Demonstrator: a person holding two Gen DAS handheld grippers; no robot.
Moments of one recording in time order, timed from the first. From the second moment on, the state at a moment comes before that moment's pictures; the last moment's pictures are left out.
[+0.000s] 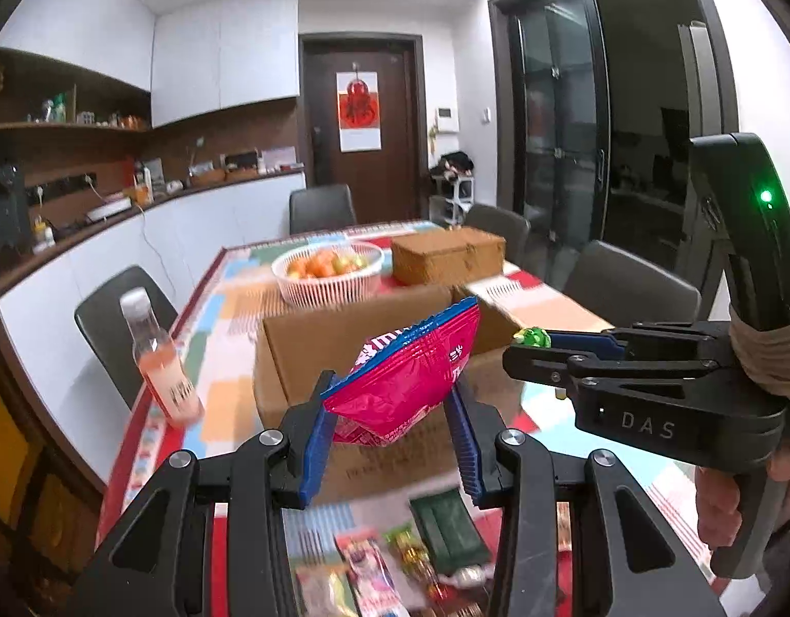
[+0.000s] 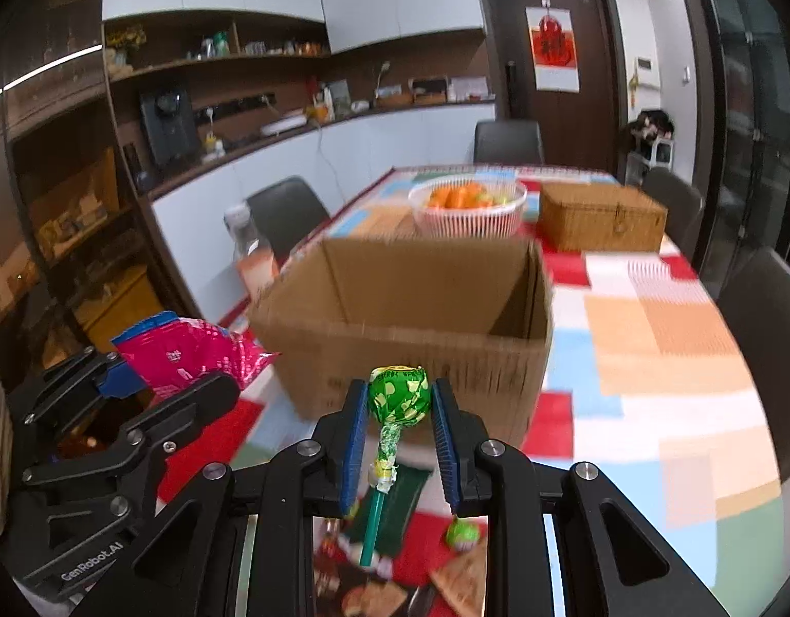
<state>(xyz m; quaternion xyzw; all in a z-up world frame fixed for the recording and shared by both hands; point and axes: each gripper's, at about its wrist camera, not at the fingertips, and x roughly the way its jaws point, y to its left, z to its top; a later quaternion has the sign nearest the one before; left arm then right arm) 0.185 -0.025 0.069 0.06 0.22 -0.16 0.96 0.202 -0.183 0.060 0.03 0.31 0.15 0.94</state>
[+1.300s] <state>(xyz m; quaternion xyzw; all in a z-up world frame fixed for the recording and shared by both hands) 0.224 -0.004 0.052 0.03 0.30 -0.12 0.95 0.231 -0.170 0.051 -0.01 0.32 0.12 0.94</state>
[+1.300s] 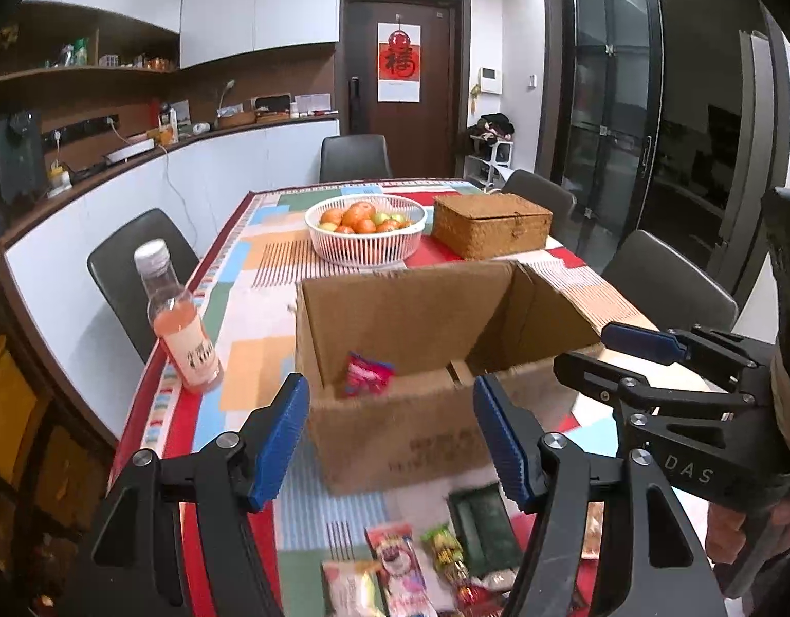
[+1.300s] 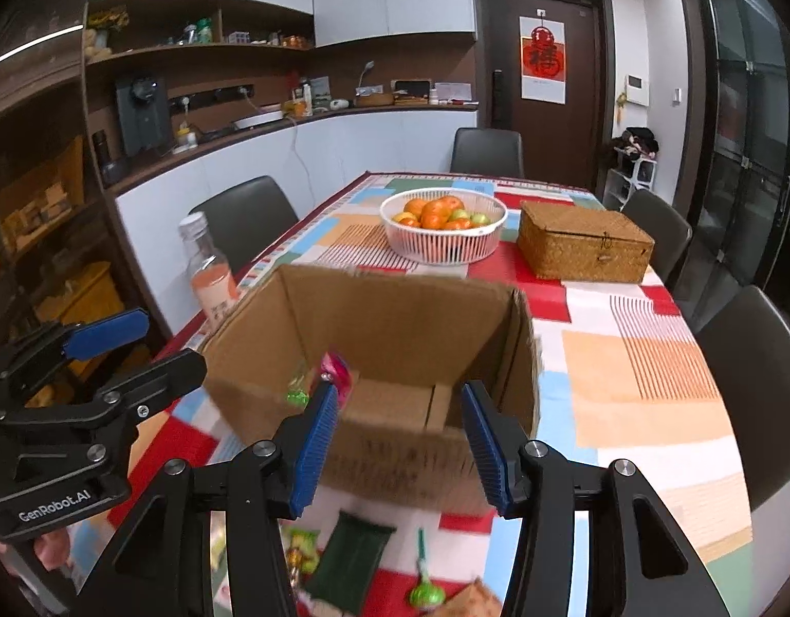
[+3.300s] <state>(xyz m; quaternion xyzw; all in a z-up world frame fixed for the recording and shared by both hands) 0.220 -0.033 -0.112 0.00 0.52 -0.17 0.84 0.215 -0.196 -0.091 0.00 0.50 0.12 0.86</state>
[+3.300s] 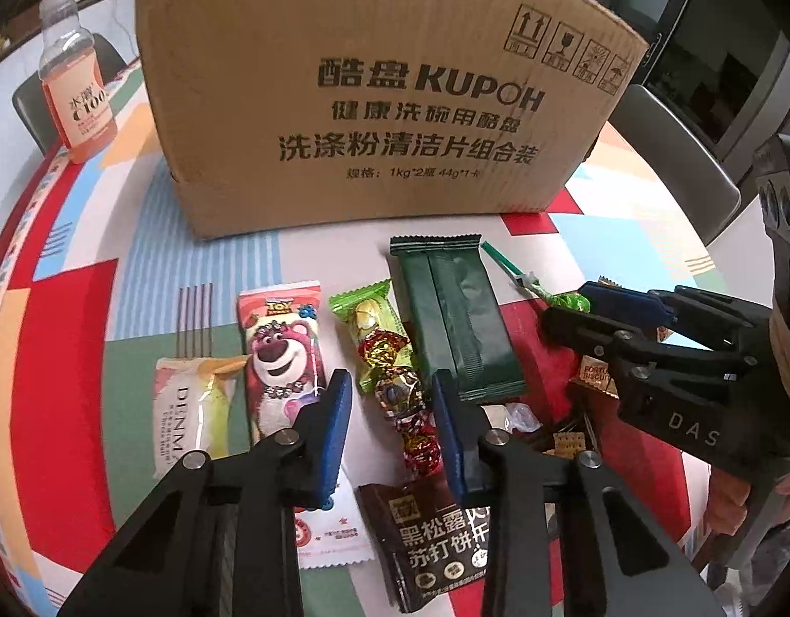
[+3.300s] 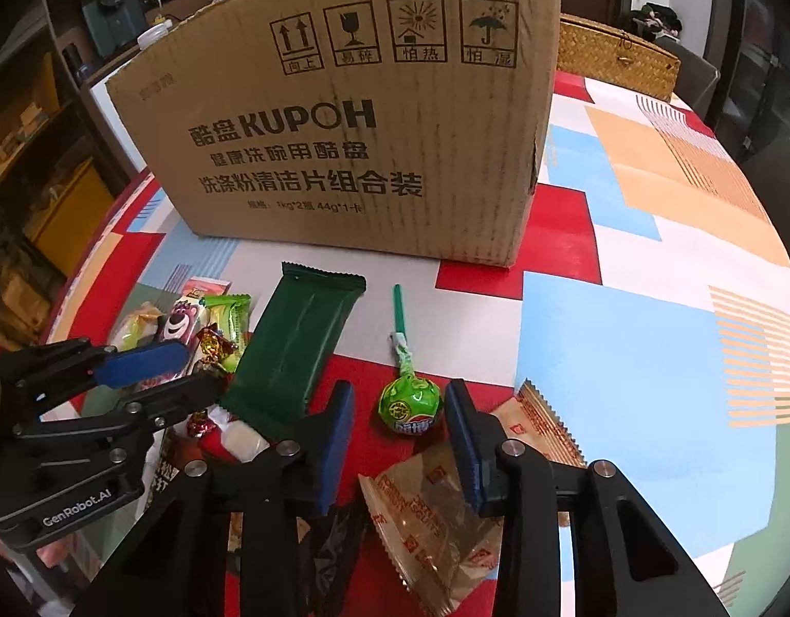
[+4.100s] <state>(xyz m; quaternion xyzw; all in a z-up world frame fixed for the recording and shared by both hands) 0.205 -0.028 -0.083 -0.02 0.48 -0.17 0.86 0.203 -0.183 -0.074 -0.01 0.48 0.12 0.87</state>
